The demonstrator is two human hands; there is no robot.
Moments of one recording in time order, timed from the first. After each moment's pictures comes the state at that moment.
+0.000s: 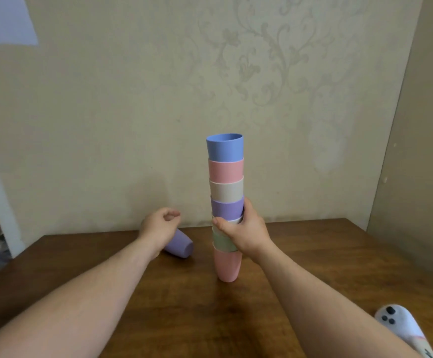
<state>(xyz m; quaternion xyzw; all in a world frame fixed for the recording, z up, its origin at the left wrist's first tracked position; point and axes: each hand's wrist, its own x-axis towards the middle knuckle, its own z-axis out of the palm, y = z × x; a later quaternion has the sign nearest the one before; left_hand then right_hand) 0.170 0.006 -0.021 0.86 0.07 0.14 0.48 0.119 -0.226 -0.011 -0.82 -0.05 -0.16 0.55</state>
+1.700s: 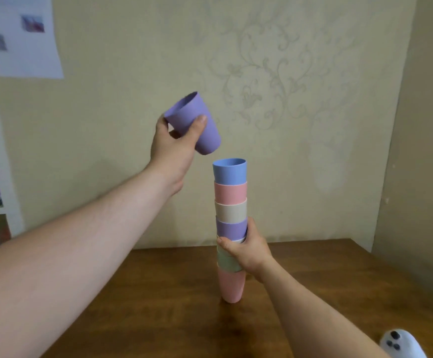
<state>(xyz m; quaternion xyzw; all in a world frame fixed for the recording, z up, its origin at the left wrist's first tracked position) 0.100 -0.048 0.194 0.62 -0.15 0.30 0.71 0.120 -0.228 -0.009 -0.82 -0.03 -0.13 0.55</state>
